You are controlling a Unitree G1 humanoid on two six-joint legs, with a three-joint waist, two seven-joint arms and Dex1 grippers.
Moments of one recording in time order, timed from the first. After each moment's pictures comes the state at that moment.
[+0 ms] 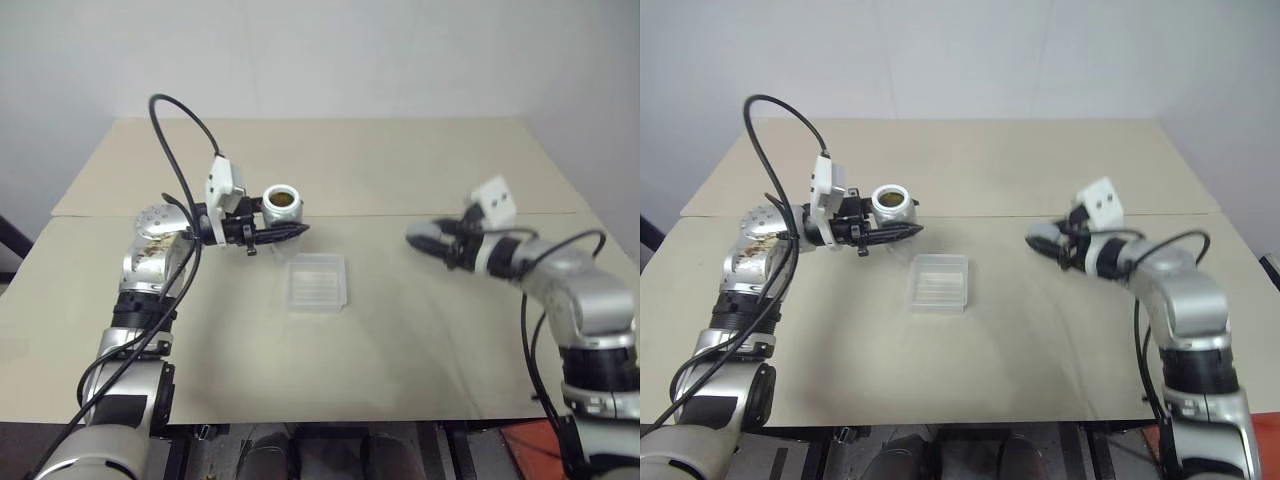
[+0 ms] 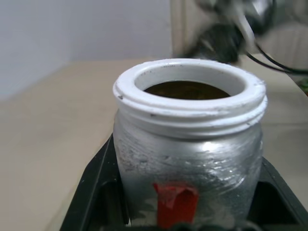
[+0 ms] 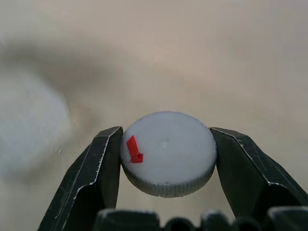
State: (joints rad) left arm -0.84 0.51 0.05 0.44 -0.37 0.13 -1.30; right arm -0.41 -0.65 -0.08 -0.14 0.36 0.77 0.61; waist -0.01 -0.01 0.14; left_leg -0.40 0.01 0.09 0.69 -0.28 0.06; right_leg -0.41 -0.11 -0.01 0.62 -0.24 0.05
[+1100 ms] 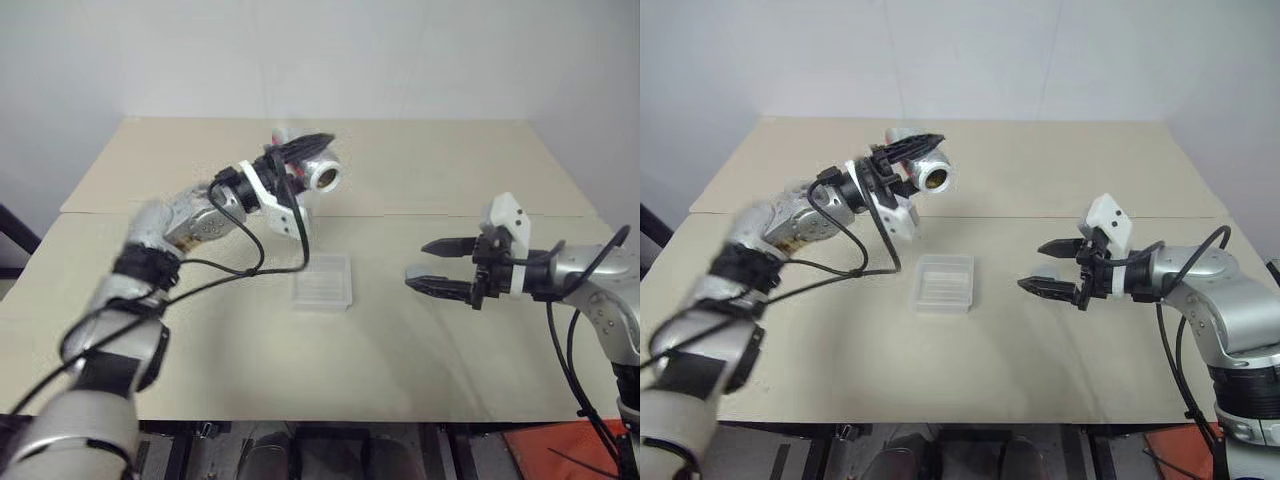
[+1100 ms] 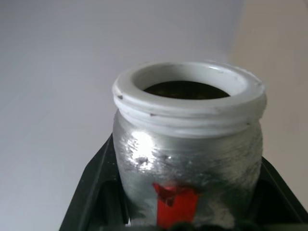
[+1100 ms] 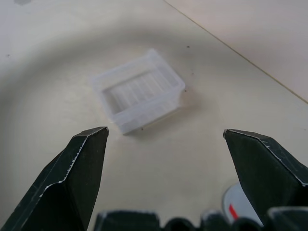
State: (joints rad) left arm -1.16 0.66 -0.49 0.70 1.10 -0.90 0.38; right arm -0.45 -0.88 -0.09 -0.26 0.58 0.80 1.00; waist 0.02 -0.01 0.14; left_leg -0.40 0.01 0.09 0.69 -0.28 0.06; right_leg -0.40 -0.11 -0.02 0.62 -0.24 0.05
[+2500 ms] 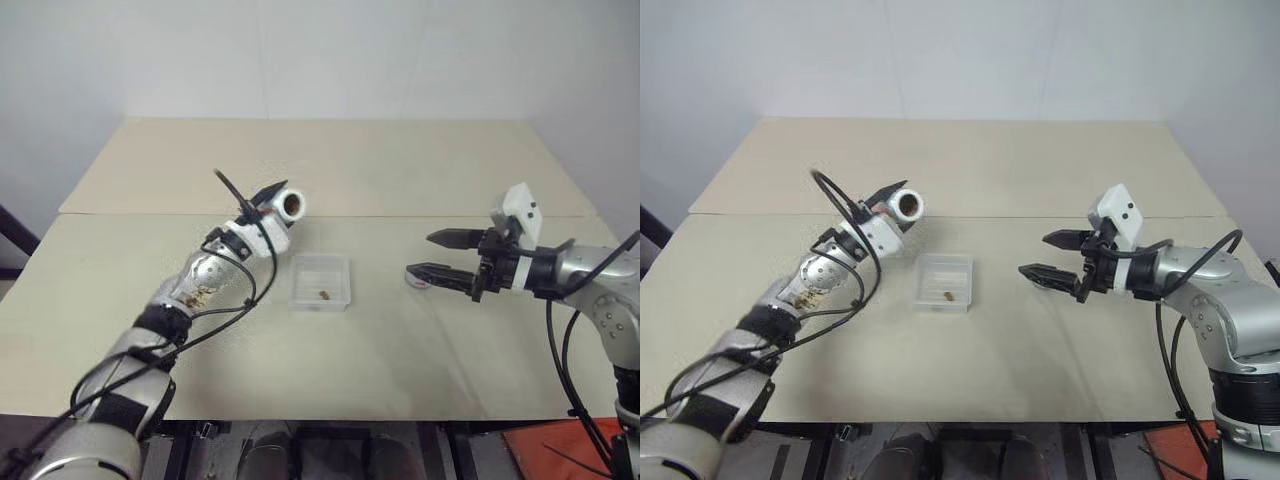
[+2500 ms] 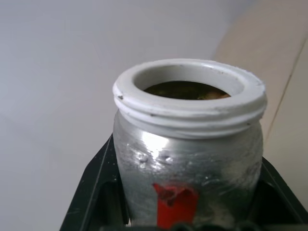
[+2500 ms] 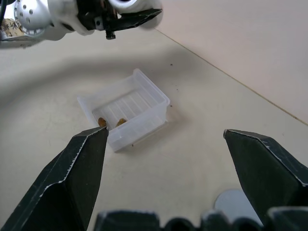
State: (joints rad) left arm -0.72 0.53 -0.32 0.59 -0.02 -0.48 -0.23; right arm -0.43 -0.84 -0.15 -0.31 0.65 0.82 0.91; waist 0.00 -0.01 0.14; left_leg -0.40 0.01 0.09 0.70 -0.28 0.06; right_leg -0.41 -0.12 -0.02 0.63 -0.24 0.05
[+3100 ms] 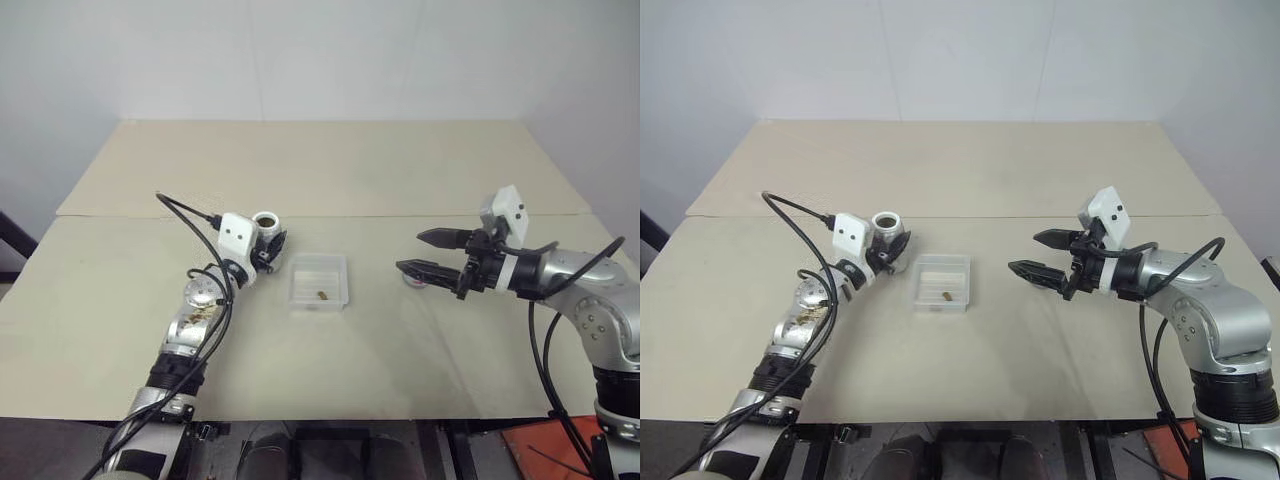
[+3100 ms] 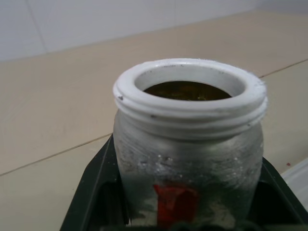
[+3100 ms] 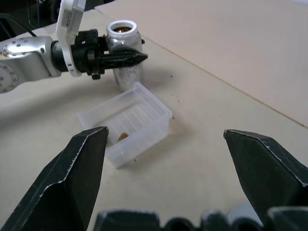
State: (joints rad) left arm -0.50 0.33 -0.08 0.27 -0.23 0.08 -0.33; right arm -0.43 -0.75 -0.14 -0.30 0.65 0.82 0.85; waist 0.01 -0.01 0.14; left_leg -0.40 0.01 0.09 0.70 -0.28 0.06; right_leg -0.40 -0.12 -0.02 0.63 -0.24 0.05
